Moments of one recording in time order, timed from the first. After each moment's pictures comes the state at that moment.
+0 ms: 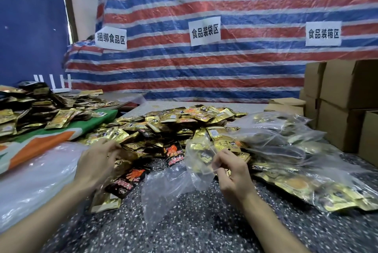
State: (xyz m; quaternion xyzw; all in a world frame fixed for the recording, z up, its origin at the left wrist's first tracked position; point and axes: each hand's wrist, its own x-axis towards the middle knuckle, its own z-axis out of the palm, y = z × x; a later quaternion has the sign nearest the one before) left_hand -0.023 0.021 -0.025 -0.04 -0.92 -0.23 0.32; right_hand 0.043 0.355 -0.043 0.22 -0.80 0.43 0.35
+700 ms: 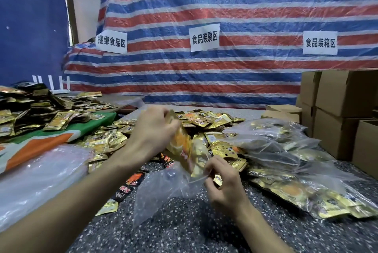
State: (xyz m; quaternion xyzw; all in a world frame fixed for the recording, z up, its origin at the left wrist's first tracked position) left_hand 0.050 0.156 0.098 -0.16 -0.86 -0.38 0.29; right_hand 0.048 0.346 -0.041 0.28 -0.80 0.38 0.37
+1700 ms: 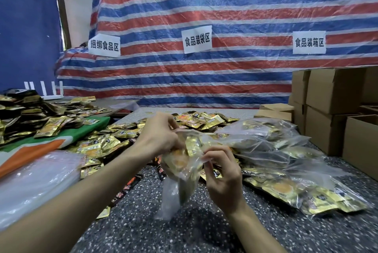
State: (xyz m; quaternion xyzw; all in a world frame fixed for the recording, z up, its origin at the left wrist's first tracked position) left_hand 0.041 0.183 0.101 -0.12 -0.90 -0.39 0.13; right_hand 0.048 0.353 -0.030 0.27 -0.69 0.38 0.55
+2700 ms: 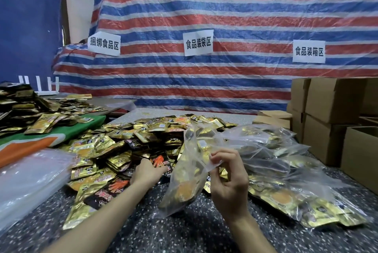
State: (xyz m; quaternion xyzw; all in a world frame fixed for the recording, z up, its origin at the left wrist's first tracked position) left_hand -0.060 0.170 -0.041 0.12 -0.91 -0.40 0.04; right_hand 0.047 0.358 -0.027 0.25 -0.66 0.42 0.57
